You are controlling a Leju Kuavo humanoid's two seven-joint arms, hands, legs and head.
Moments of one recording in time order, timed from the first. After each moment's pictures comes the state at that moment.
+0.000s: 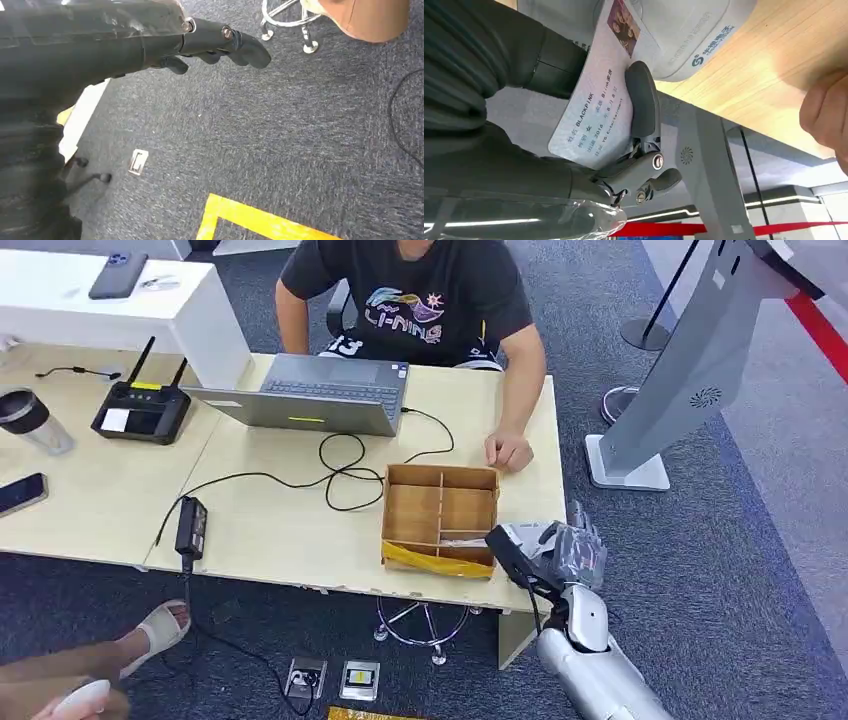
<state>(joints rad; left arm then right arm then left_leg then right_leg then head) -0.18 -0.16 1.53 -0.09 -1.49 0.70 -0.09 -0.52 0.00 0.61 -0.64 1.01 -0.58 0.33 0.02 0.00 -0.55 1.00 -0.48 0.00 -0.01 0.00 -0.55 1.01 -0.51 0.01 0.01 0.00</state>
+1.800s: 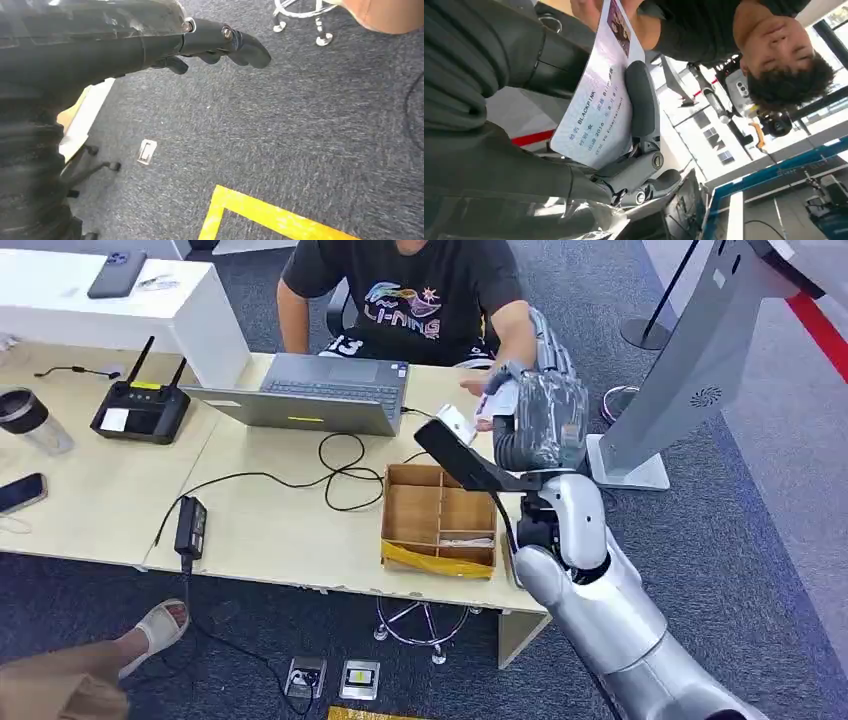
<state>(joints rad) -0.18 -0.18 1.53 -0.11 -1.46 0.70 -0.05 -0.78 0.04 0.68 -1.23 1.14 -0.41 0.32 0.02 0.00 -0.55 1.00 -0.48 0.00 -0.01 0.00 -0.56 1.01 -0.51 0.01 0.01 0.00</state>
